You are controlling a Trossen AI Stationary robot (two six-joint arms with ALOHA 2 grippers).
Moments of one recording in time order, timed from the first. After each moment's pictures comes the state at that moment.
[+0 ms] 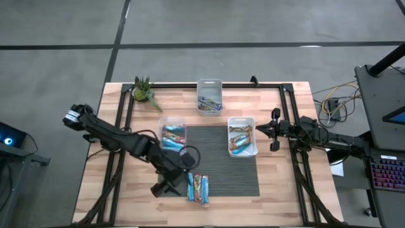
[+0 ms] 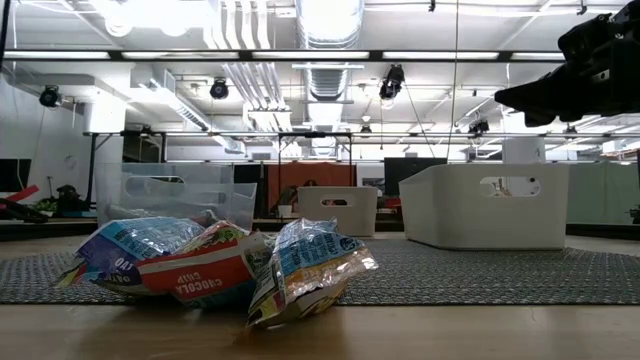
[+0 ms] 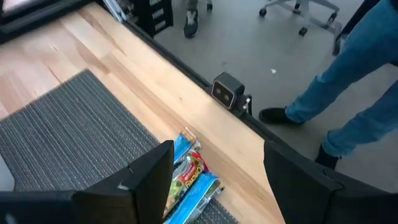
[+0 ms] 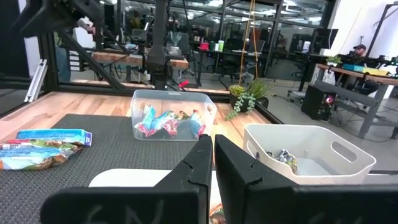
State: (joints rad) left arm -0.41 1.45 1.22 -0.44 0.31 0.23; right arm -0.19 0.02 0.01 0.02 -0.08 -0.08
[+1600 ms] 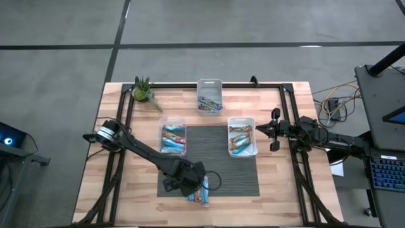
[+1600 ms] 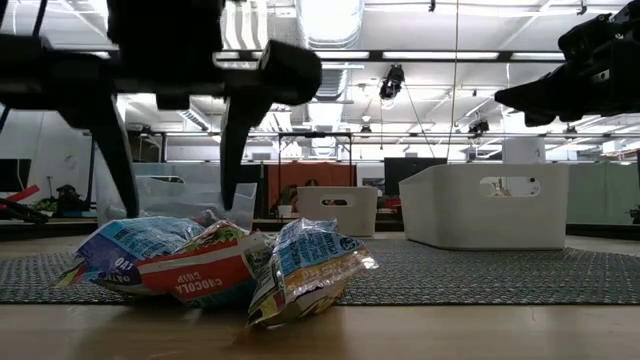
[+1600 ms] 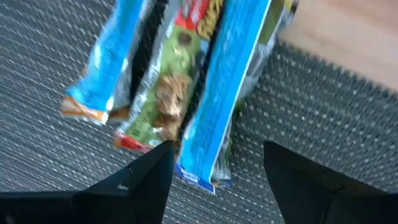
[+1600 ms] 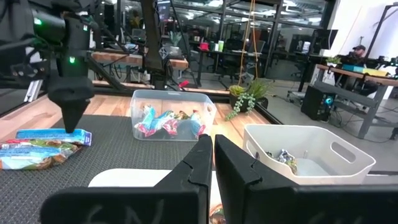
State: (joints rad) left arm -0.43 1.91 1.40 -0.79 -0.01 0.73; right arm -0.19 0.02 0.01 0.02 -0.08 -0.09
